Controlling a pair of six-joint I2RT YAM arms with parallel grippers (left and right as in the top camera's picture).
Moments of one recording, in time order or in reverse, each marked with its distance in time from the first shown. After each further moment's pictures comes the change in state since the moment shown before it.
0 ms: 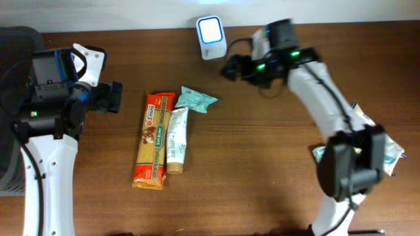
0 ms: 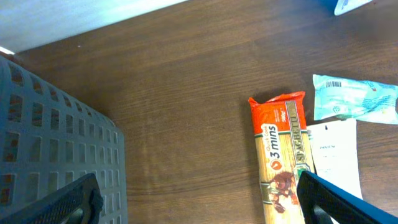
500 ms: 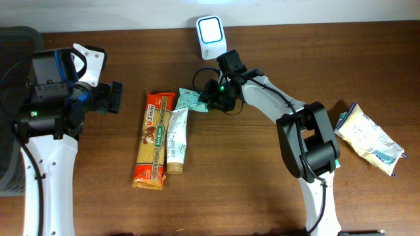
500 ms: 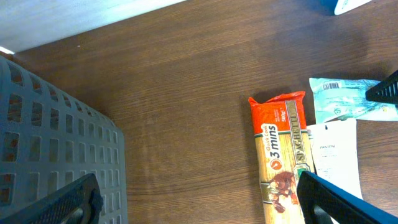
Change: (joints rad) left arm 0.000 0.000 0.000 0.000 0.000 0.000; right arm 0.199 0.294 -0.013 0.195 0.065 0.378
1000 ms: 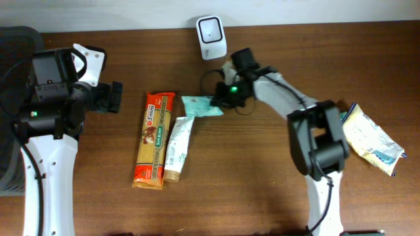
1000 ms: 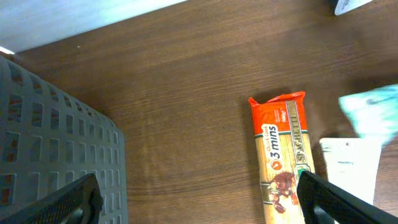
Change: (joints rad) left arm 0.000 0.000 0.000 0.001 0.000 0.000; right arm -0.112 -0.046 -0.032 -0.118 -0.176 -0.396
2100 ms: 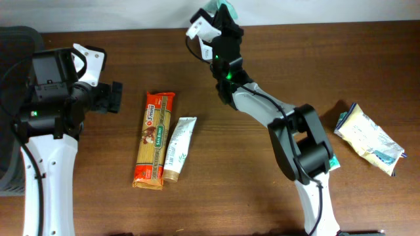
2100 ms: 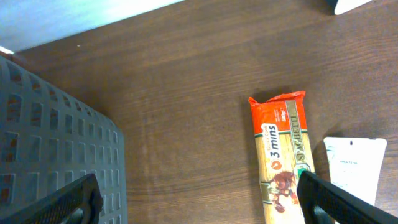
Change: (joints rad) left arm 0.000 0.002 0.000 0.000 0.000 0.000; right arm 0.170 0.063 -0.007 1.463 1.128 -1.394
